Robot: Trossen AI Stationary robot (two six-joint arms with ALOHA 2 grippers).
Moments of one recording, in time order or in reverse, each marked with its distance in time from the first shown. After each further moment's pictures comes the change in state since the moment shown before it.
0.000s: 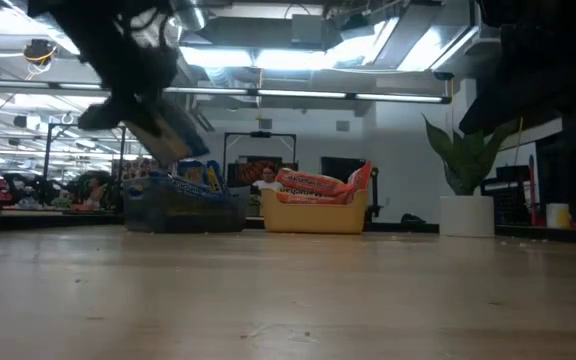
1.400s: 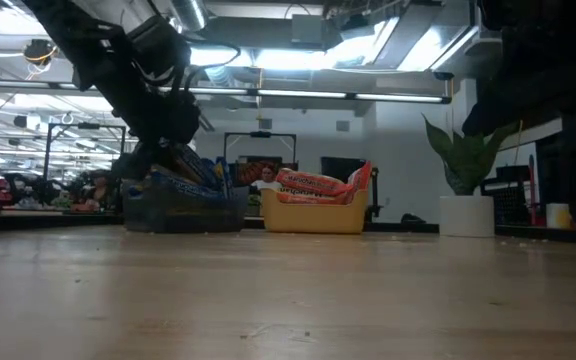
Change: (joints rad) left arm 0.264 0.182 -0.176 0.601 0.071 0.382; right arm 0.000 0.000 0.000 -0.003 -0.022 0.029
